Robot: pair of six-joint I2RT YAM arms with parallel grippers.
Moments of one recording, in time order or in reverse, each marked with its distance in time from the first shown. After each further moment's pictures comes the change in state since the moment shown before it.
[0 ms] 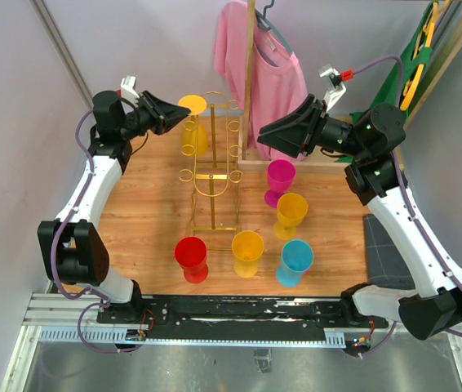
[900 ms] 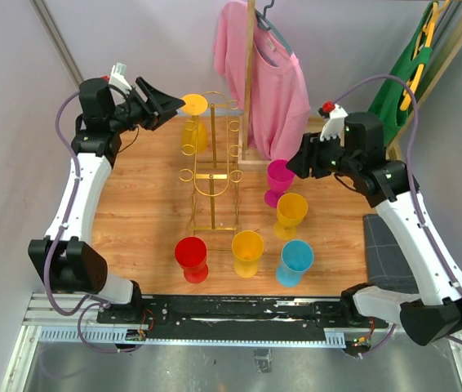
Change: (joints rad) left arm 0.006 -0.052 0.156 -0.315 -0.067 0.230; right arm -0.032 -0.053 0.032 -0.916 0.582 -0.539
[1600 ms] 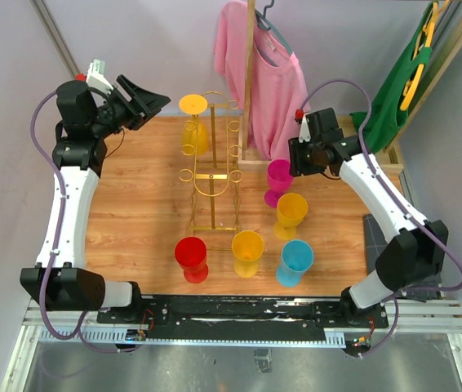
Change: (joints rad) left arm 0.051 -0.132 0.045 -0.109 -0.085 0.080; right arm 0.000 0.348 0.054 -0.111 0.298 -0.100
